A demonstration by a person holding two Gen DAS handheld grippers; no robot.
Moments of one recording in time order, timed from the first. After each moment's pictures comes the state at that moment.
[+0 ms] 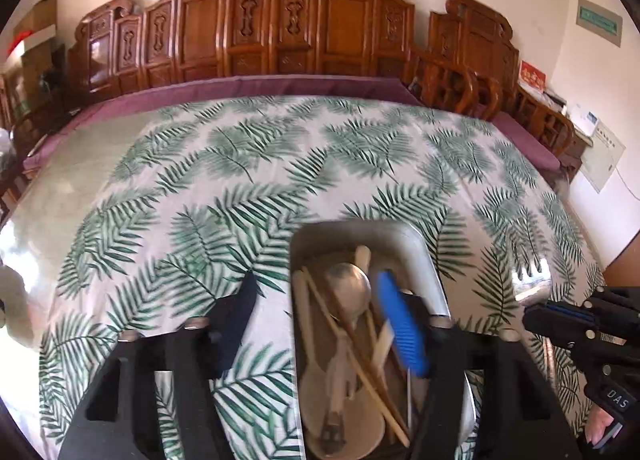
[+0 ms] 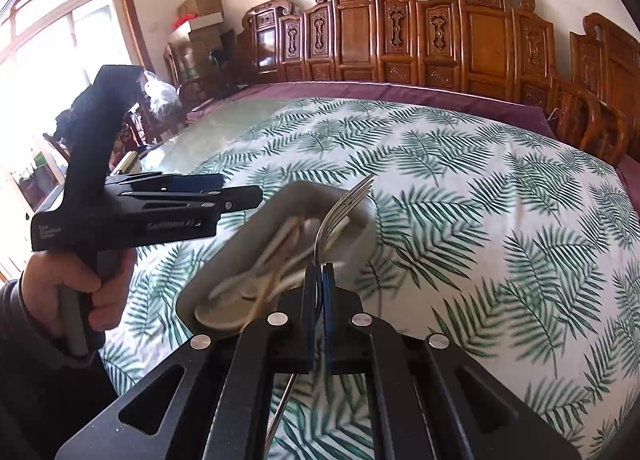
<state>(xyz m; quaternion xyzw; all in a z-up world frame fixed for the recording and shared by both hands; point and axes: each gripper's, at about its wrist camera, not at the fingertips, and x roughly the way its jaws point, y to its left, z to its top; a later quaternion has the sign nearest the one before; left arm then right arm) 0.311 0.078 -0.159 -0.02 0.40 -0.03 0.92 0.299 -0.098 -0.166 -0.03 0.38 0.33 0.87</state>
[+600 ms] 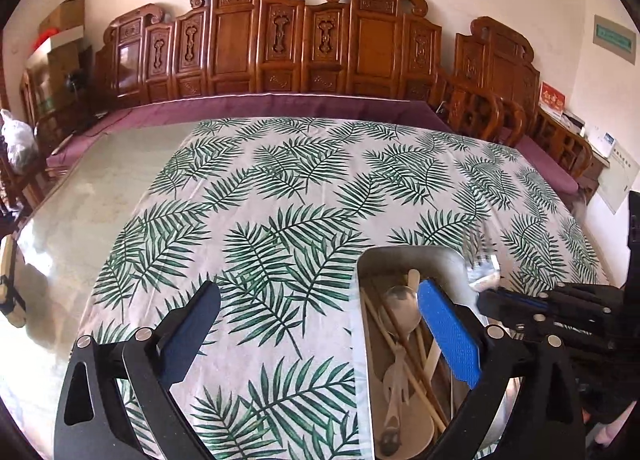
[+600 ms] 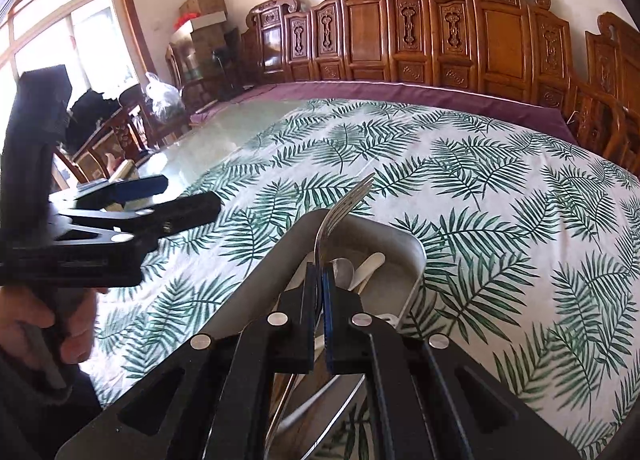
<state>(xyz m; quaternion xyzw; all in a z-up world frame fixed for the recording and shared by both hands) 0.308 0.119 -0.145 -0.03 0.38 0.01 0.93 0.338 -0.037 -0.181 -0.03 0.38 0.33 0.86</state>
